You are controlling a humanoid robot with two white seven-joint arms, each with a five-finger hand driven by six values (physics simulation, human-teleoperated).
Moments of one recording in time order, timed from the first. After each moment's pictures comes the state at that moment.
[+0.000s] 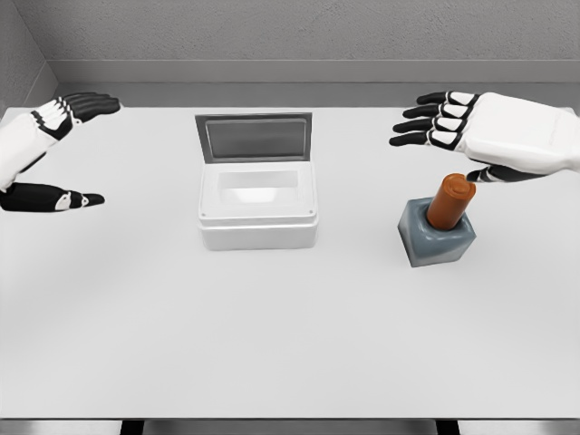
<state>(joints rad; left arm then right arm) -0.16 1.07 -0.28 -1.75 0.00 -0.61 0.01 -0.95 -1.22 1.00 -1.76 0.24 -0.61 0.09</state>
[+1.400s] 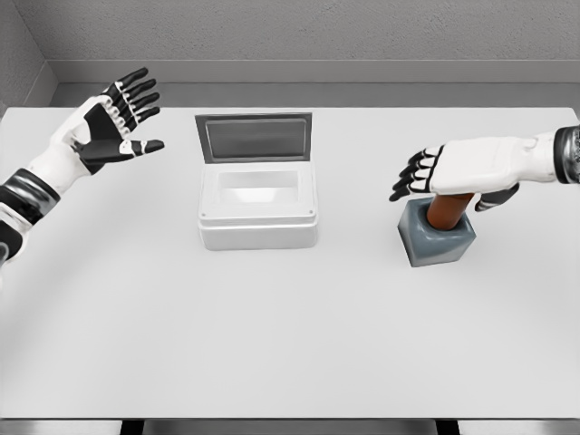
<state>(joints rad) -0.43 0.66 -0.43 -1.42 0.95 -0.01 -0.29 -1.09 -1.02 1.12 -1.59 0.26 -0.61 0.61</state>
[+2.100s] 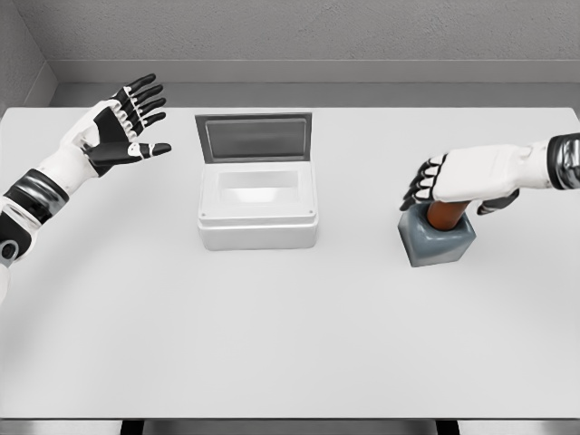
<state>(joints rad) -0.46 0.65 -0.47 -1.37 0.94 -0.02 -0.28 -1.09 -1.02 1.15 -1.58 0.33 -0.61 0.61</state>
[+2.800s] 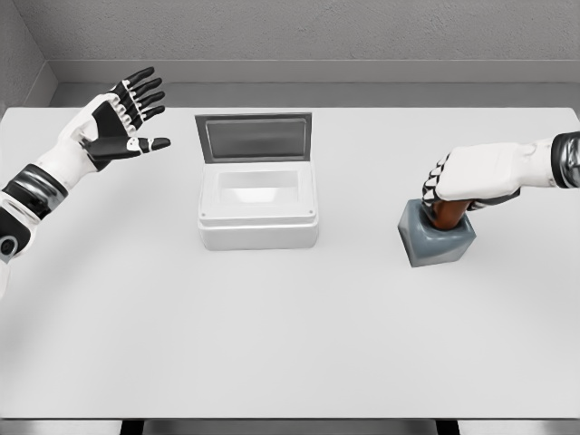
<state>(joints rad) -0.48 0.65 -0.47 -1.37 0.94 -0.02 -0.28 -1.10 -1.03 1.16 -1.58 0.33 -0.61 0.61</state>
